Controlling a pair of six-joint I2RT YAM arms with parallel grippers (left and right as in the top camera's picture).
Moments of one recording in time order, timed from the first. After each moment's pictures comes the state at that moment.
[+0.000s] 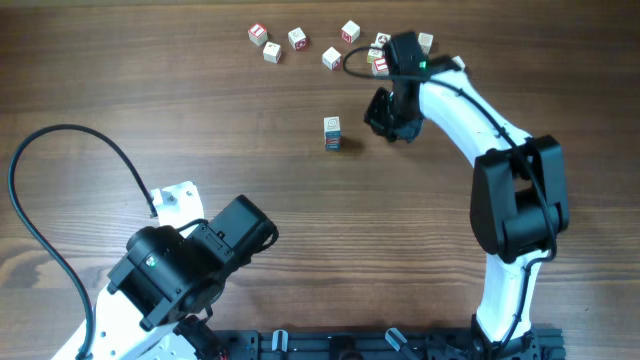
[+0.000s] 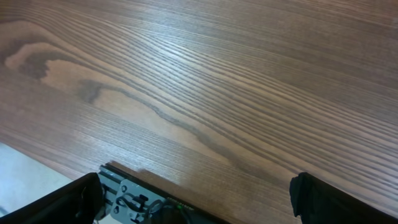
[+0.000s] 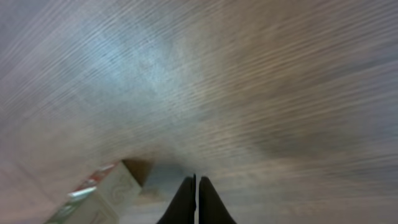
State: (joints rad) left arm -0.76 1.03 1.20 -1.68 -0.51 -1.08; right arm 0.31 2.13 1.60 -0.84 -0.22 0.79
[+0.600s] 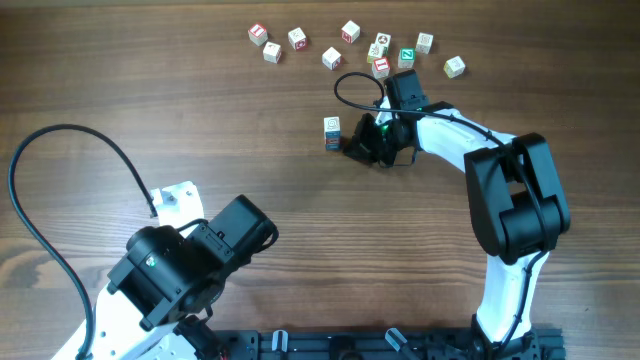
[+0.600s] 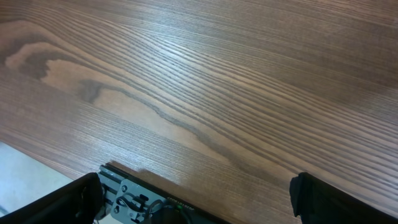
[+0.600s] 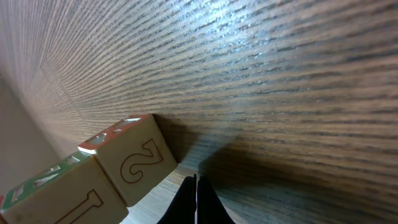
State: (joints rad) left arm -0.76 1.03 1.20 -1.68 -0.51 -1.08; right arm 0.31 2.12 1.28 -0.37 -0.63 0.81
